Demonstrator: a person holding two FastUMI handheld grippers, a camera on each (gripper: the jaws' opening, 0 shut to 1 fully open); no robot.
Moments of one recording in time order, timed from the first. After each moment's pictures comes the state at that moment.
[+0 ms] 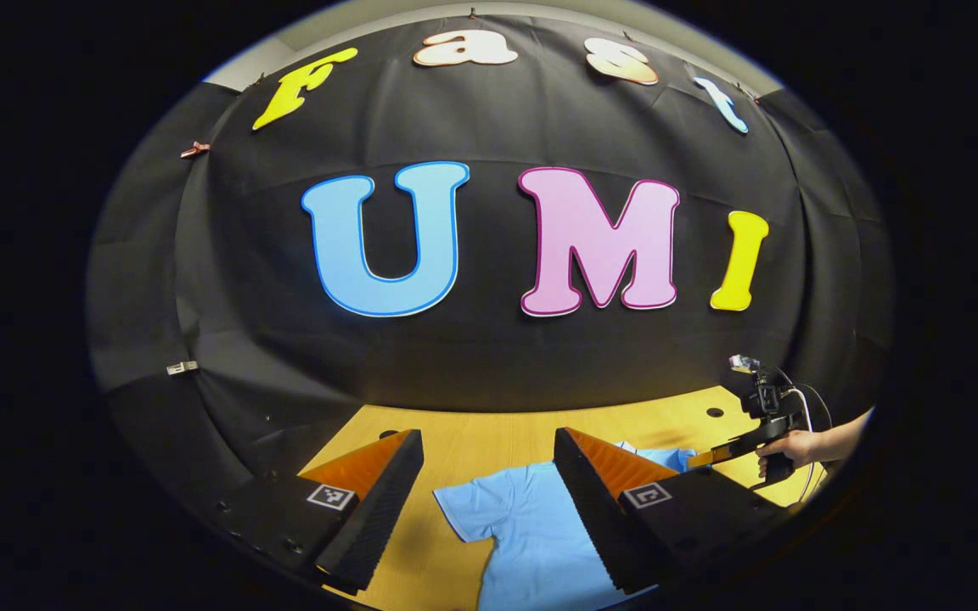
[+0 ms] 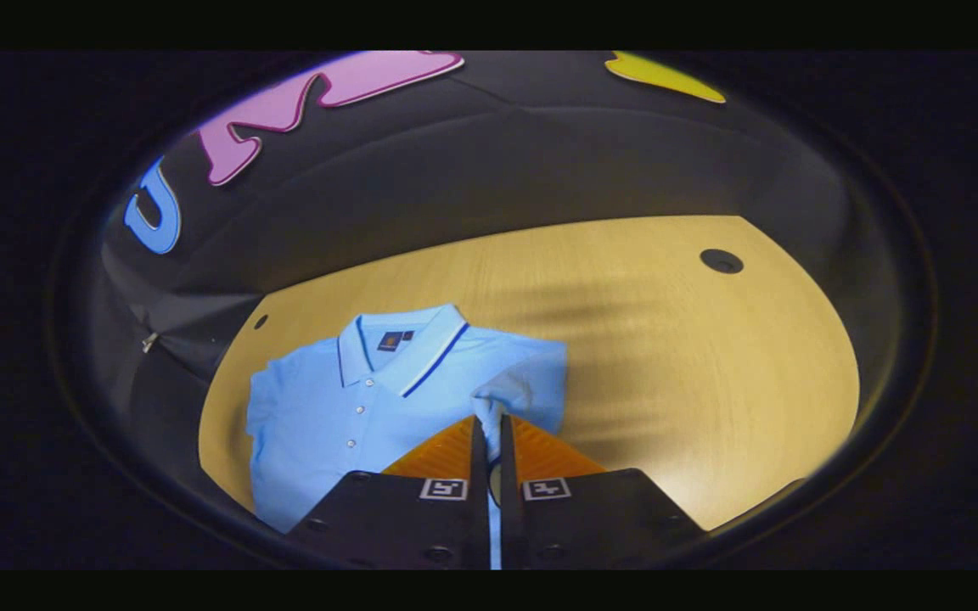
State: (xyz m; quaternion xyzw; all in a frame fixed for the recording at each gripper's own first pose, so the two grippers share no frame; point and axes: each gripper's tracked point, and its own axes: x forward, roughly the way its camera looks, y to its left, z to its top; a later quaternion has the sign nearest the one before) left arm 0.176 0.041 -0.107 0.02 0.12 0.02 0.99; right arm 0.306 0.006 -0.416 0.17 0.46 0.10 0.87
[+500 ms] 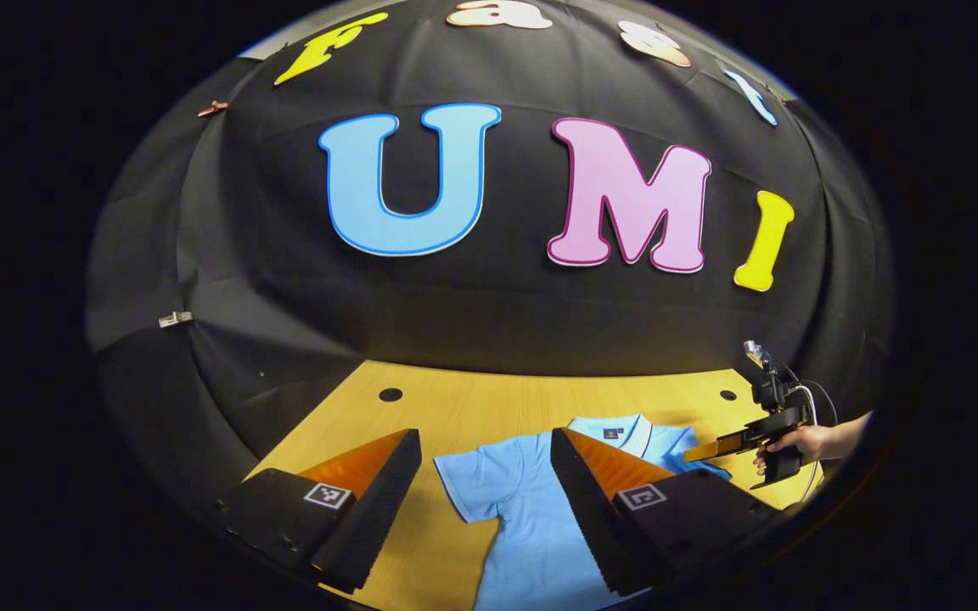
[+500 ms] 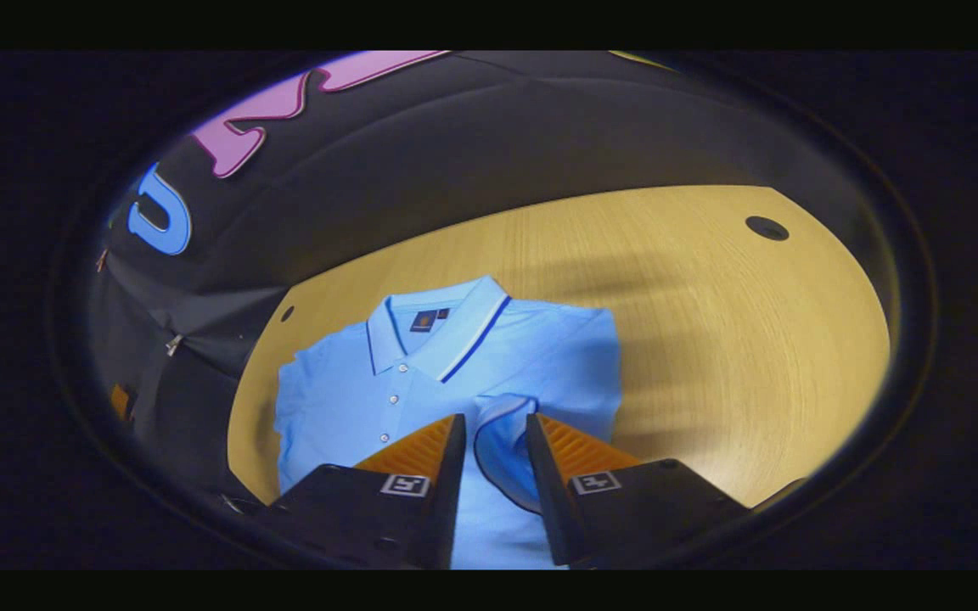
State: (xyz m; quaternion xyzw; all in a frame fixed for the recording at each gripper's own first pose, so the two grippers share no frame) left arm 0.193 0.066 -0.174 -0.02 0.19 0.04 0.98; right arm 0.298 0.041 -0.422 0.21 0.47 0.14 0.84
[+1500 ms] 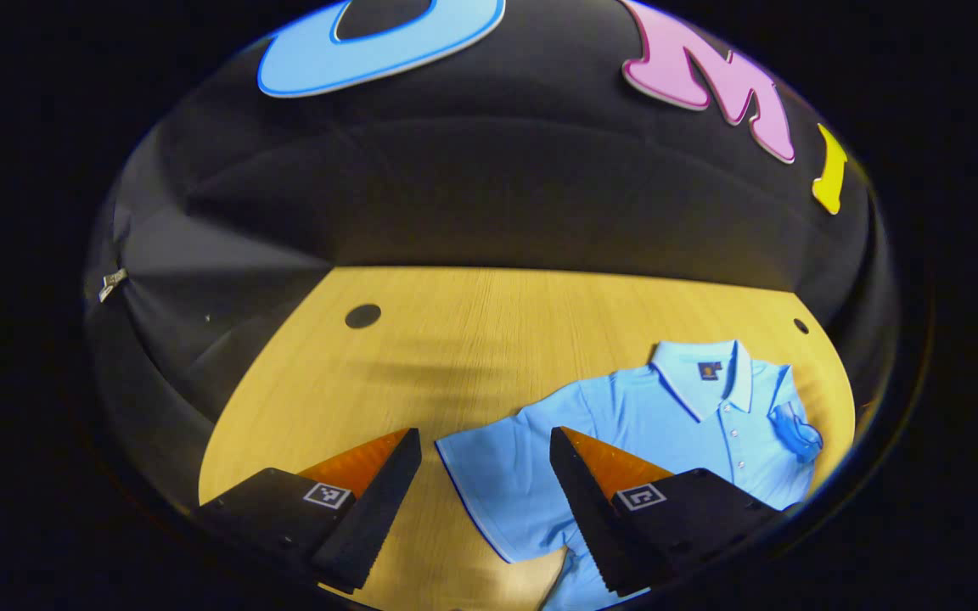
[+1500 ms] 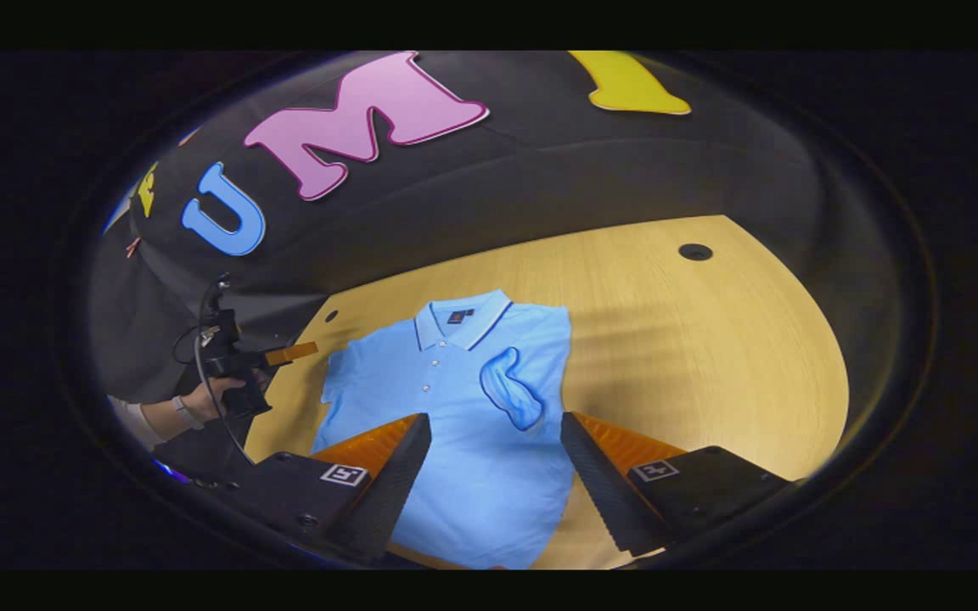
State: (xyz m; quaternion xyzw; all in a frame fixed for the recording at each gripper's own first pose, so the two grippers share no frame) left arm 0.336 0.125 -0.376 0.00 0.38 0.05 0.92; right arm 0.189 -0.031 -0.329 0.20 0.42 0.13 0.87
